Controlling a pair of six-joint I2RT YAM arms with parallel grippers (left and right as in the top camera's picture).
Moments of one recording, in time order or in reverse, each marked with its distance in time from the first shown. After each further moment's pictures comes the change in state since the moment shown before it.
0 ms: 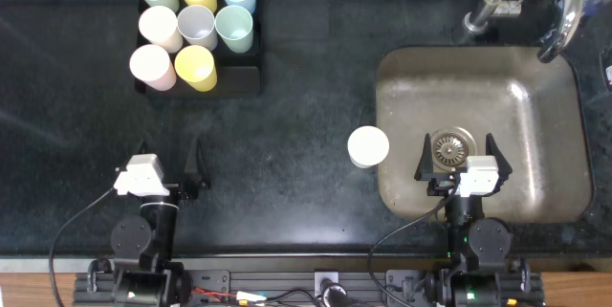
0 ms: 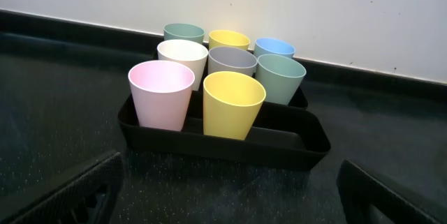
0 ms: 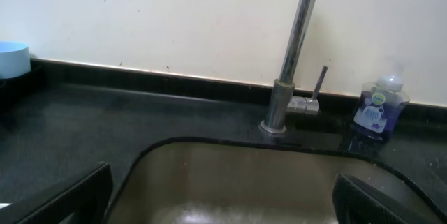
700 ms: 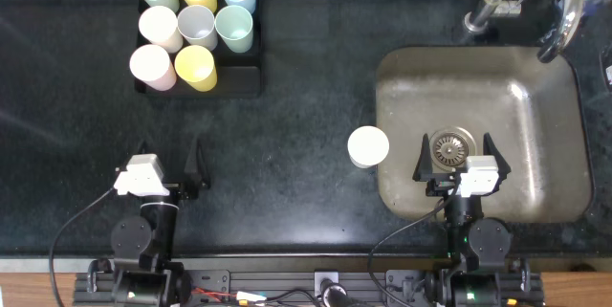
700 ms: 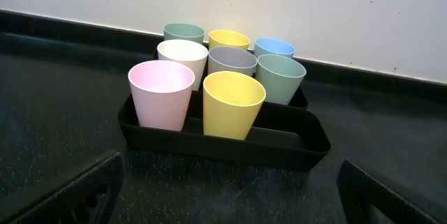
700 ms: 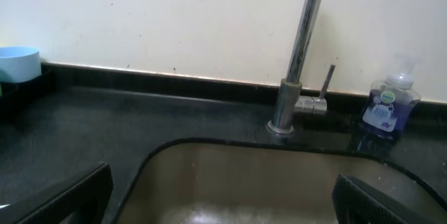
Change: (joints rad) left arm 0.000 0.000 0.000 0.000 0.000 0.000; right arm 0.000 0.000 0.000 0.000 -0.021 0.024
